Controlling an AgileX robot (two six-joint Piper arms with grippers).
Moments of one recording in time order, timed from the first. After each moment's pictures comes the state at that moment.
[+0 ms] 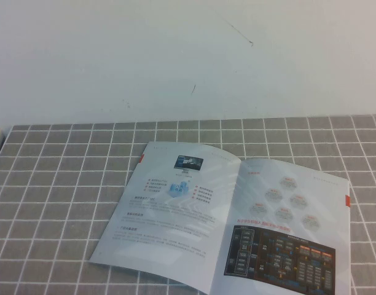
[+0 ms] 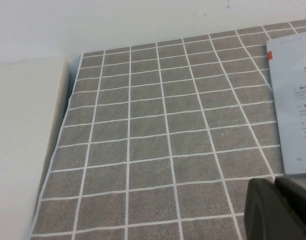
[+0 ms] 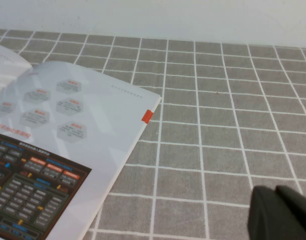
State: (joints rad) right arm 0.00 -0.01 0.02 0.07 0.41 -0.13; left arm -0.08 -0.01 0.02 0.09 0.35 -0.06
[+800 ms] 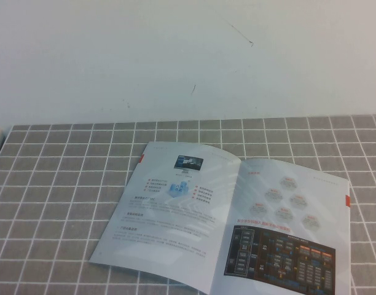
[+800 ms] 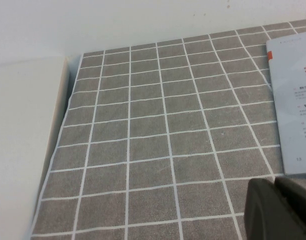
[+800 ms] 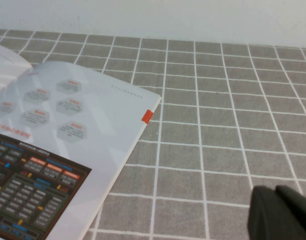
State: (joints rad) right arm 0.00 -0.01 0.02 0.07 0.41 -0.13; left arm -0.08 -0.01 0.02 0.09 0.35 -0.06
